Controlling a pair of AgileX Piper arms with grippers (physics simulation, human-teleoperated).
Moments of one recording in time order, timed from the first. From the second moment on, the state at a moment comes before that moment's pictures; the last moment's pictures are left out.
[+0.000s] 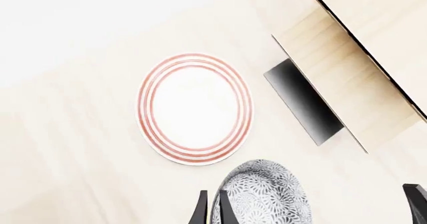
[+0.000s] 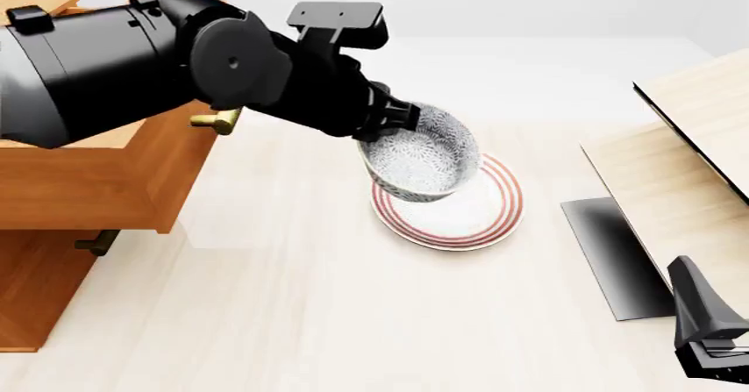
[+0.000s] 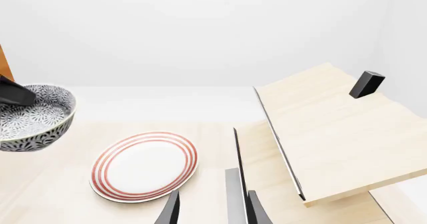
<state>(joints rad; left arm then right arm) -0.74 1.57 -1.41 0.60 -0.23 0.00 0.01 0.00 0.00 0.00</state>
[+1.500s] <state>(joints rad) -0.45 1.56 -1.87 0.93 -0.22 0.00 0.01 0.00 0.00 0.00</state>
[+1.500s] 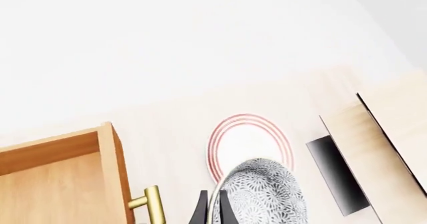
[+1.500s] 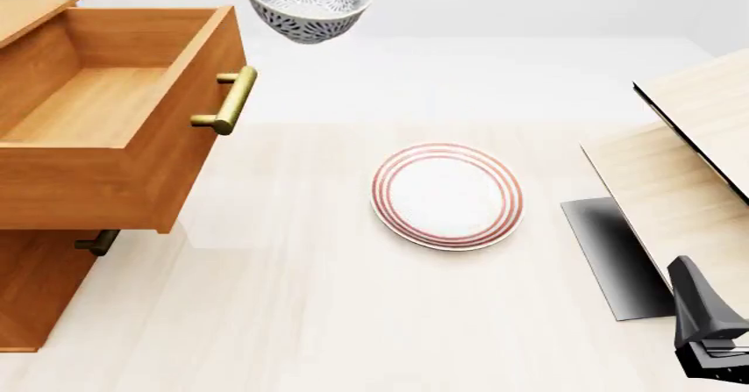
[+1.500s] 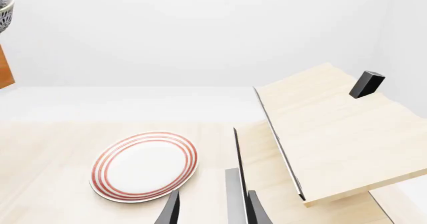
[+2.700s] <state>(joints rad) -0.15 1.35 -1.63 0.87 -0.32 0.00 0.01 0.00 0.00 0.00</state>
